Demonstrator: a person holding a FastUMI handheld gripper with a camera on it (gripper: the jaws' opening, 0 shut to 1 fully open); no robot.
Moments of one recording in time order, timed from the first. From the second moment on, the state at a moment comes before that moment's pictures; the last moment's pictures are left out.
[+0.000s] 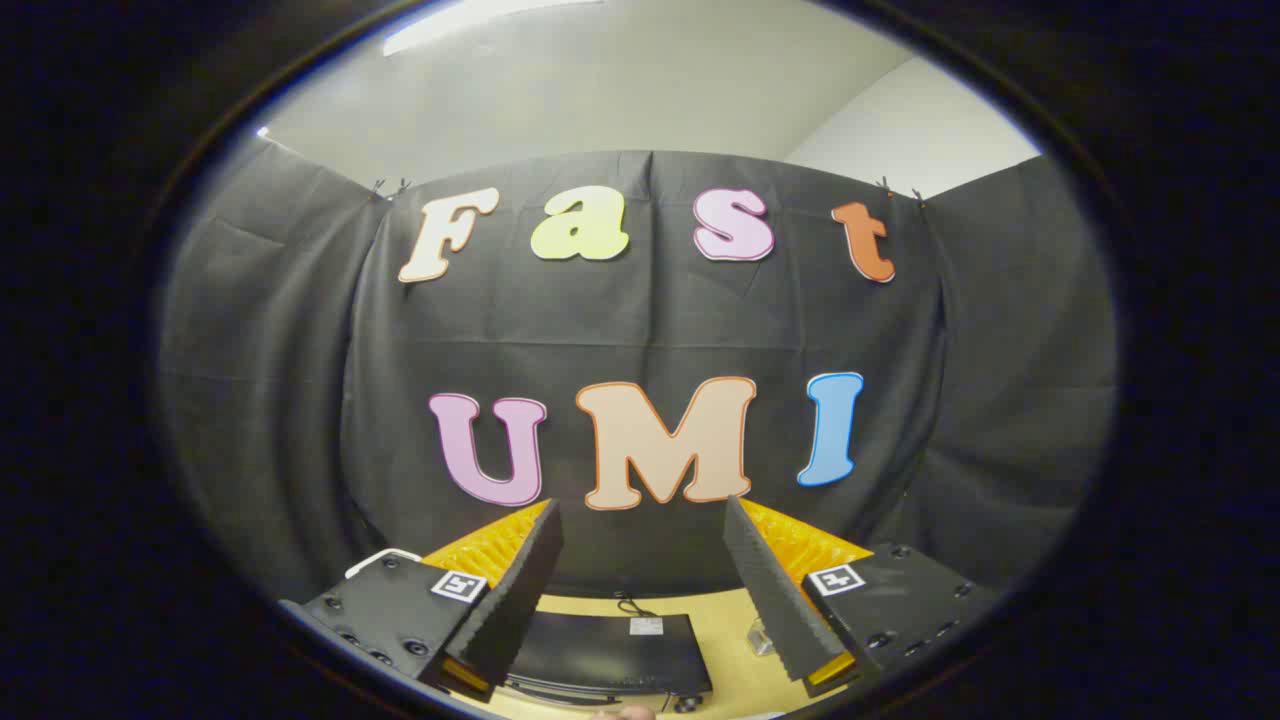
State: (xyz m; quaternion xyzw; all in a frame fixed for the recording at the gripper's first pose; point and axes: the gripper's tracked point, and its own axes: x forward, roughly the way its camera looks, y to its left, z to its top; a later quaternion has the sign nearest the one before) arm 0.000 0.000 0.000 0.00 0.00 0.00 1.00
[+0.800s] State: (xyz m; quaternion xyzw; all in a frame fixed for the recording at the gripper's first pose) arm -0.007 0.020 -0.001 0.00 0.00 0.02 1.00
